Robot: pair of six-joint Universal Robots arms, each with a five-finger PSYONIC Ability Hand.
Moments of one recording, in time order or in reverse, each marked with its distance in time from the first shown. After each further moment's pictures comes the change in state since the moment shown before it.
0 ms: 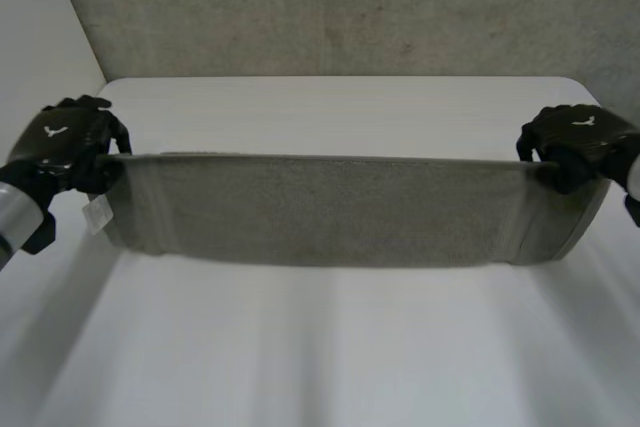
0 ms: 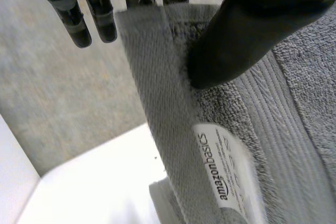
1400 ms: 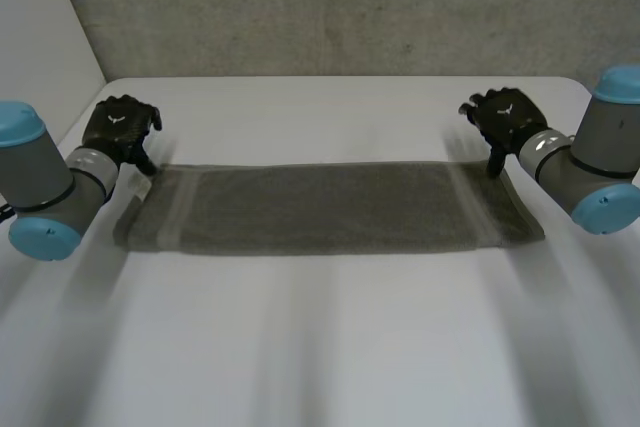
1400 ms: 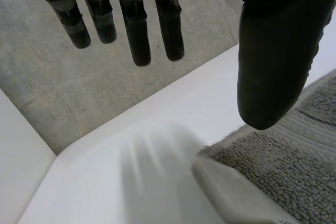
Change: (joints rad) left arm -0.162 -0.685 0.709 -0.039 -0.286 0.120; right arm 0.189 0.620 -0.605 -0.265 0.222 -0.059; left_hand -0.745 -0.790 0.000 0.000 -0.802; right_hand -1.089 -1.079 0.000 0.000 -1.108
